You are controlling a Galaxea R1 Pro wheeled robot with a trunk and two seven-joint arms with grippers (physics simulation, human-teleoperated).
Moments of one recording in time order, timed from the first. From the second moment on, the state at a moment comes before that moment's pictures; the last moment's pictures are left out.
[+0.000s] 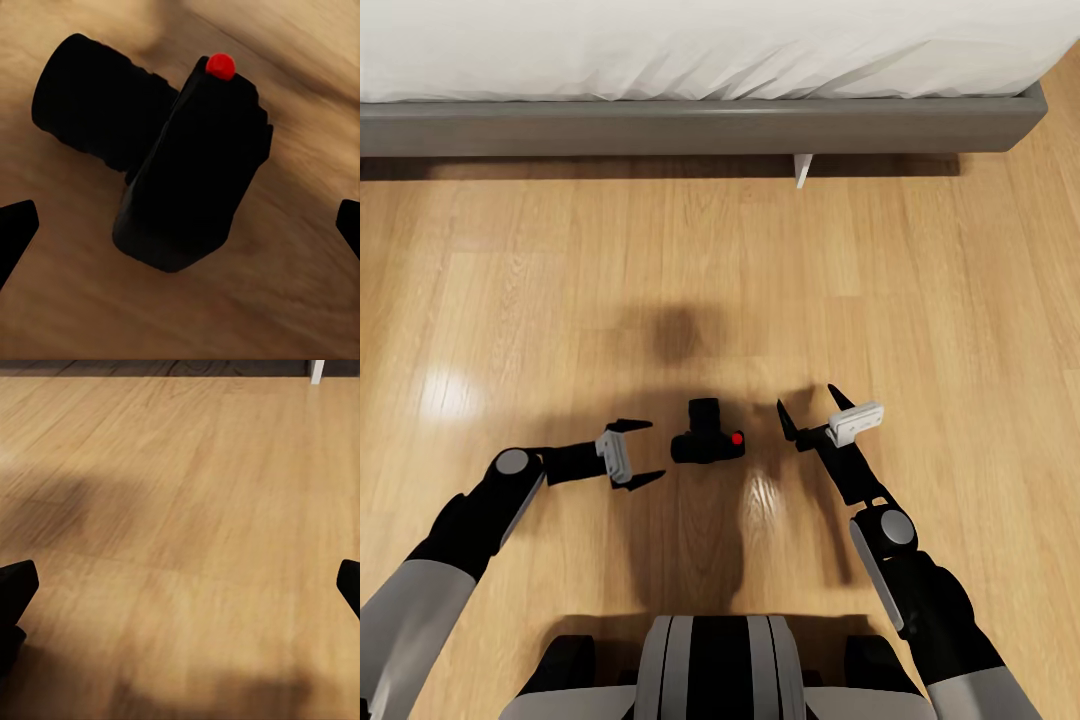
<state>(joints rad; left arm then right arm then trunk) -0.78 0.26 -0.20 -1.03 -0.09 -0.18 -1.05 -0.50 -0.04 0.15 -1.36 0.00 -0.28 0.17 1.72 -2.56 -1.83</state>
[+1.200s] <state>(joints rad) -0.83 0.29 -0.20 -1.09 -0.09 -0.13 -0.70 -0.50 -0.04 0.15 -1.36 0.00 -0.28 0.17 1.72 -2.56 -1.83</state>
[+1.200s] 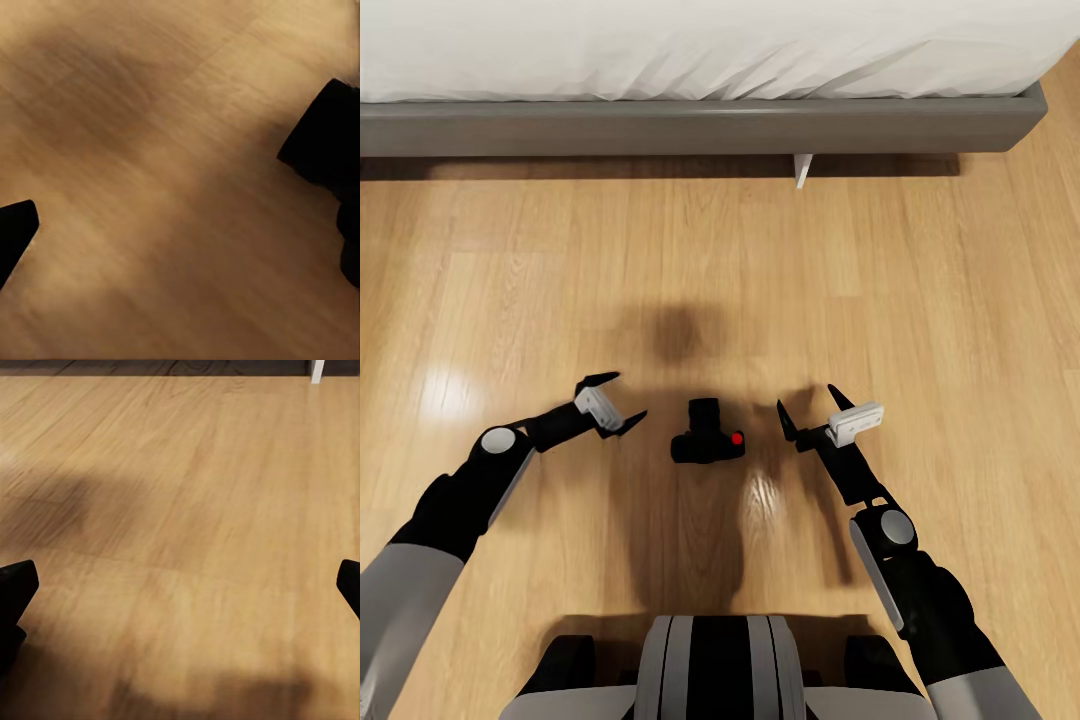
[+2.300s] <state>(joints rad) -0.87 0.33 -0.42 -1.18 -0.09 -0.05 -0.66 -0.50 -0.04 0.15 -1.35 0.00 -0.28 0.17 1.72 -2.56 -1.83</state>
